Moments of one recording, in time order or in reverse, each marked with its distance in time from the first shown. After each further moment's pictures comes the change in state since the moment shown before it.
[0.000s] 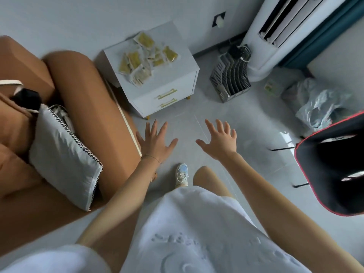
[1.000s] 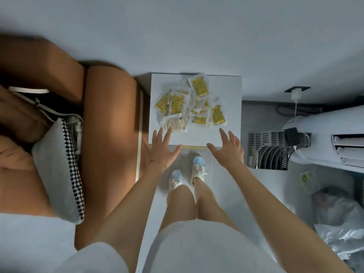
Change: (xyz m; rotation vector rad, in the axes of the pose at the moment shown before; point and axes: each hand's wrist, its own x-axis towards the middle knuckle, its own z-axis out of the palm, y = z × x) left_hand 0.321 -0.053 -0.083 -0.298 -0.043 -0.501; right_hand 0.404 -0.120 -0.117 -0.039 -0.279 -0.187
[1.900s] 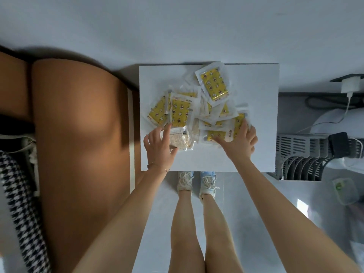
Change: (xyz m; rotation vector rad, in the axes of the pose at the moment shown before) left_hand 0.196 -0.044 0.098 0.029 0.283 0.145; right_hand 0.219 -0.016 0.090 0.348 0.163 0.267
